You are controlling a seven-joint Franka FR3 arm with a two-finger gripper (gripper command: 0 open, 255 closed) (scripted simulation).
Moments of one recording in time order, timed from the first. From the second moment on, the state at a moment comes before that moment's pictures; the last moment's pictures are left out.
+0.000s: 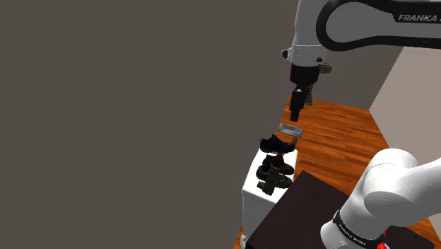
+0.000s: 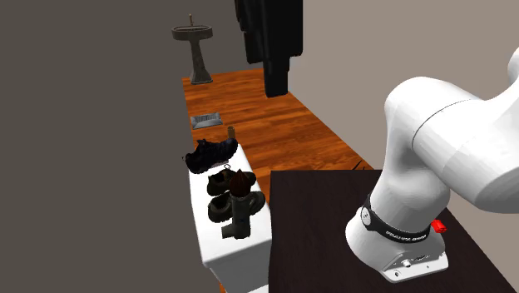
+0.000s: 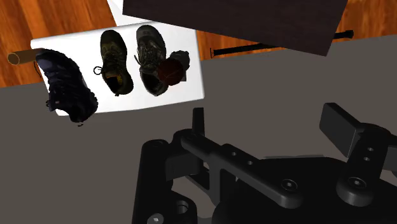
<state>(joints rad) 0.02 -0.77 0.05 -2.34 -0.03 1.48 -0.17</state>
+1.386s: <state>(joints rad) -0.15 -0.86 -0.36 -2.96 -0.27 2.27 -0.50</state>
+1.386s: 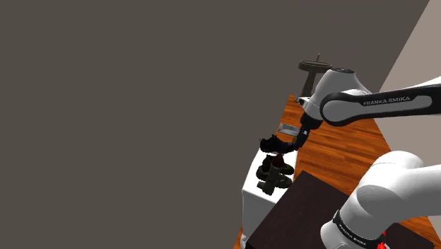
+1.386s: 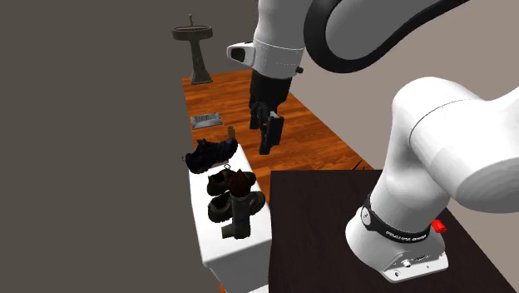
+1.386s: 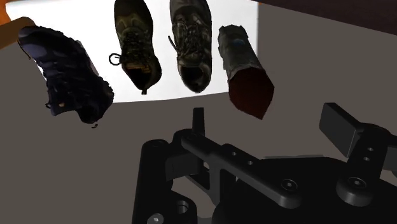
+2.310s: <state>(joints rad) 0.70 -0.31 -1.49 -2.90 0.04 3.10 -1.12</state>
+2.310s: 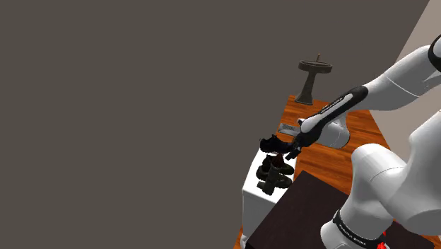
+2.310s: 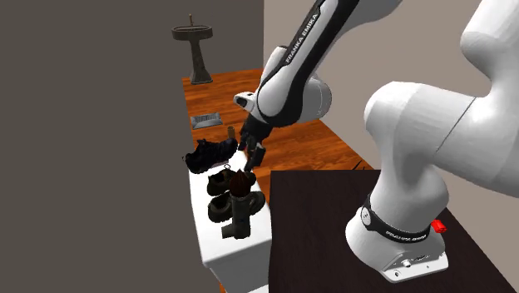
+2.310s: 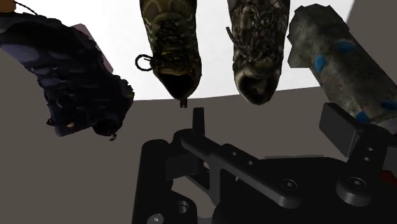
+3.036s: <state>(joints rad) 1.46 -0.77 -2.38 -2.57 0.01 3.34 -1.41</state>
